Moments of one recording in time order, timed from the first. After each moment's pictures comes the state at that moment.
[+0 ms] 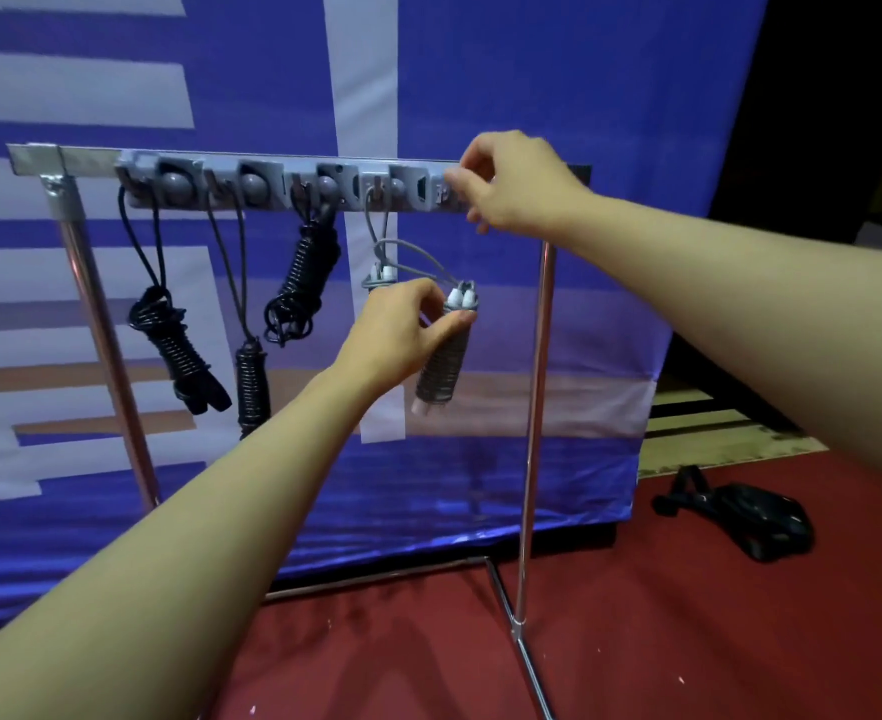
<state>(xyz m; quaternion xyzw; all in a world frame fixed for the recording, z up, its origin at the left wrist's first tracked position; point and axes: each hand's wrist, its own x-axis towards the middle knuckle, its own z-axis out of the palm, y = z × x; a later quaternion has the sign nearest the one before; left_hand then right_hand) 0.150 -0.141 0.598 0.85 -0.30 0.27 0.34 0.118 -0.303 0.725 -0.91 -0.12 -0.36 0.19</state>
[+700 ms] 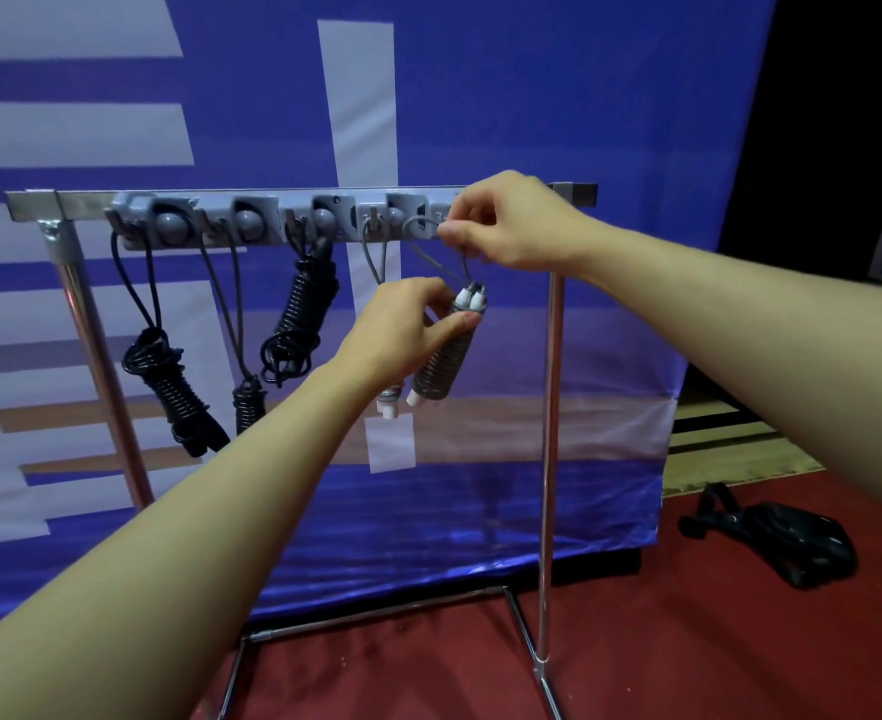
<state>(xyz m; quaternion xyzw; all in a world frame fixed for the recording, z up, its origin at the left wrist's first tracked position) 0.178 -0.148 0.631 0.85 -0.33 0.29 0.30 0.145 -0.322 0.722 -0.91 -0.21 -0.31 0.19</state>
